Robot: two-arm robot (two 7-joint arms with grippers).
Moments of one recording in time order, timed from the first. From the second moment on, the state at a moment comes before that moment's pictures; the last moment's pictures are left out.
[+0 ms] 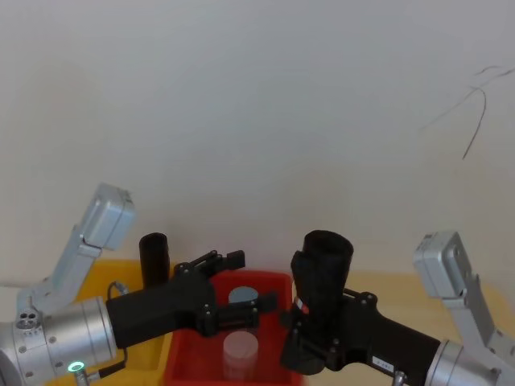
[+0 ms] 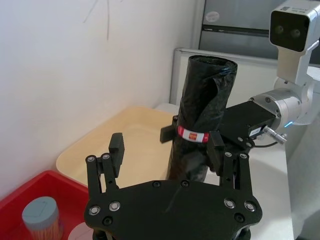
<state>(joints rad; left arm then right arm) -0.44 0.53 0.45 -1.67 -0.74 0.21 -0.72 0.30 0.58 -0.45 -1.81 0.52 0.22 0.48</state>
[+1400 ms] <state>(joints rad) -0.35 0.49 0.42 -1.58 -0.66 0.14 -0.43 0.35 0.52 -0.41 -1.67 0.35 0.31 0.20</state>
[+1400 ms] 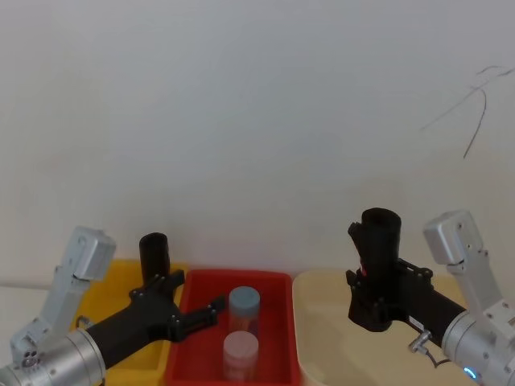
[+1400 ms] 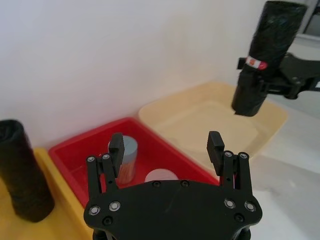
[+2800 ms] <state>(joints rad) -0.36 0.44 0.44 -1.49 -0.60 0.14 -0.35 0.38 0.51 -0.42 -1.59 0.31 0.30 0.23</state>
